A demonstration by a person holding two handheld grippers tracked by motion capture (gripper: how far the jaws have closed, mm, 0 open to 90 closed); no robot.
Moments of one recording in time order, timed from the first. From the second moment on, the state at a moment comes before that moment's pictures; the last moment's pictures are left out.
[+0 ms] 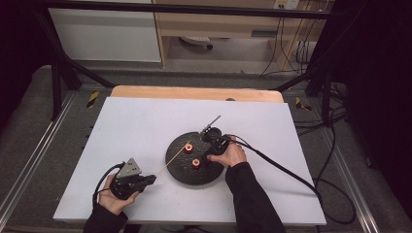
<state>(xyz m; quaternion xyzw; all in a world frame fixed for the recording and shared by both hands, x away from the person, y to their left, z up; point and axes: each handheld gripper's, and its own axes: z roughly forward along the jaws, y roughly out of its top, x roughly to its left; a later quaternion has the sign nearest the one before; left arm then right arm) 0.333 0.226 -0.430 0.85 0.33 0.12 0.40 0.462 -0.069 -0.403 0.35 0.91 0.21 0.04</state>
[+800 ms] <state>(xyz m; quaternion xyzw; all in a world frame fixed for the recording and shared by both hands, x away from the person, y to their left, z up) 0.333 0.226 -0.430 0.85 0.33 0.12 0.40 0.470 -0.063 -0.408 0.36 0.92 0.17 0.01</state>
